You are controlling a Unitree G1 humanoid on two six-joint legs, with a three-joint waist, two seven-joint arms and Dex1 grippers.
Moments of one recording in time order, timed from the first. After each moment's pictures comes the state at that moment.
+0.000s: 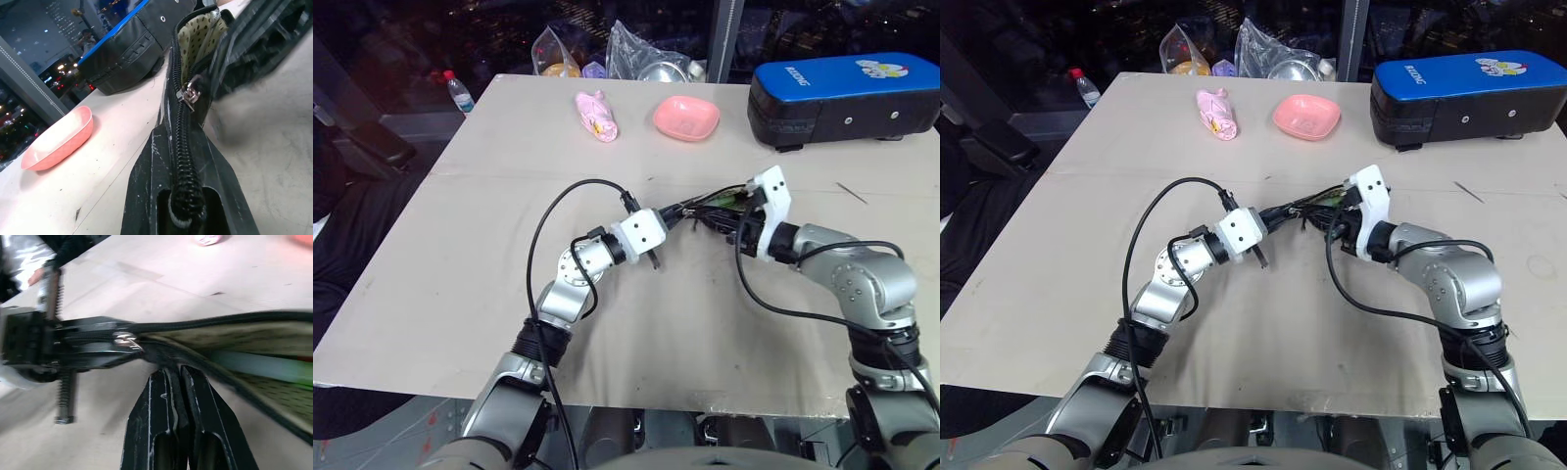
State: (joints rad) left arm -0.49 0.32 -0.23 0.25 0.09 -0.34 -0.60; right arm -0.50 -0.41 -0.02 -0.29 0.58 0.99 0.50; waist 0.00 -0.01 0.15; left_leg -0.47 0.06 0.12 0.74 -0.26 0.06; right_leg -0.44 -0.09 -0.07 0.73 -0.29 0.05
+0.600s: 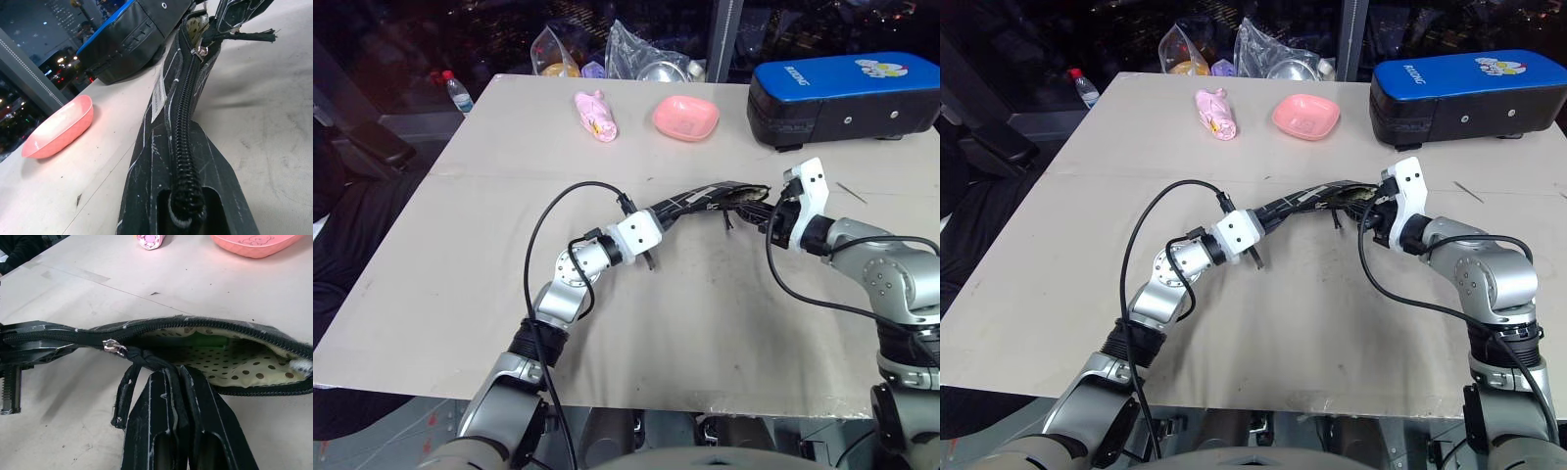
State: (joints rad) left arm -0.49 0.33 -0.23 0.29 0.09 -0.36 -0.59; right arm -0.49 -0.51 -0.10 -0.21 0.57 0.94 0.51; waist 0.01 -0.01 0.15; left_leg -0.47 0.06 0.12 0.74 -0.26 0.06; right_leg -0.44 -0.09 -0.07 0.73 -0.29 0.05
